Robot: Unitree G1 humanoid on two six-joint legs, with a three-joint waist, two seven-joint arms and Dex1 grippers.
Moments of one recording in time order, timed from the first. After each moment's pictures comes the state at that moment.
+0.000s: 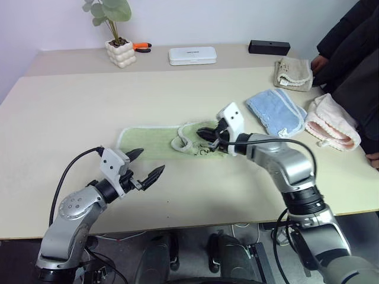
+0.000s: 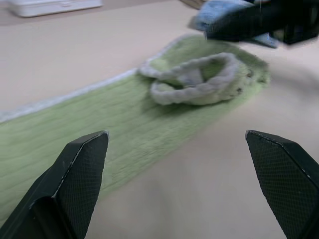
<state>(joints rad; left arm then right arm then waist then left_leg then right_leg) 0.11 0.48 0.13 -0.44 -0.45 0.34 -0.60 -0.60 -0.35 0.29 0.02 0.28 0.61 0.63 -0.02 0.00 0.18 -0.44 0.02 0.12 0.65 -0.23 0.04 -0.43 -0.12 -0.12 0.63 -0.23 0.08</state>
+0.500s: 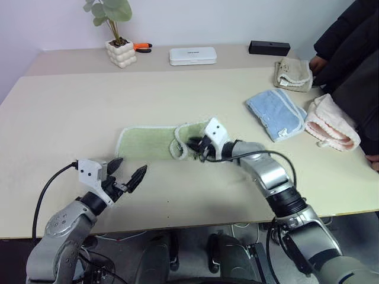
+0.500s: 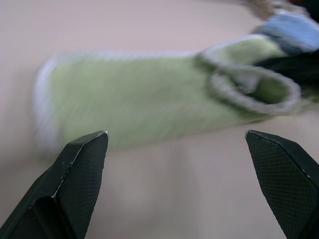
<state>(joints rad) 0.24 0.39 0.28 -0.52 -0.65 0.55 -0.39 -0.62 -0.36 0.25 0.07 0.17 0.42 0.70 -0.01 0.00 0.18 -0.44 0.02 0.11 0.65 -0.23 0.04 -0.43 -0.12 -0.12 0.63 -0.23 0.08</state>
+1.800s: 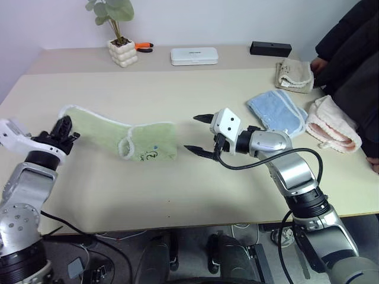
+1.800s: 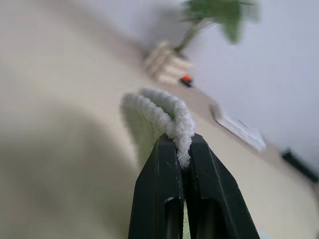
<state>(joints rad) -0.11 0.59 0.54 -0.37 -1.16 0.59 0.02 -0.58 -0.45 0.25 -0.11 0.14 0.33 0.82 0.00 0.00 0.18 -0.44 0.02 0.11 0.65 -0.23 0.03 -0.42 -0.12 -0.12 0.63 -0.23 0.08</state>
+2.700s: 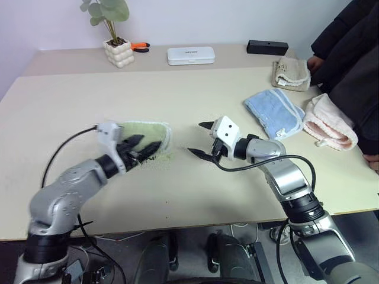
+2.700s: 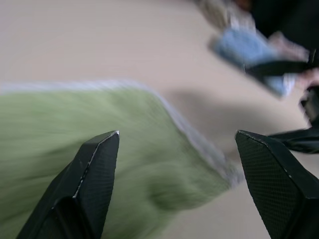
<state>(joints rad) -0.14 0.59 0.28 -0.42 -0.92 0.76 -0.38 -0.53 -0.41 0.23 -0.06 0.11 0.33 0.76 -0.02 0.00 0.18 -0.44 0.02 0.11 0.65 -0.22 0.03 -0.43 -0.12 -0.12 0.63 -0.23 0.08</state>
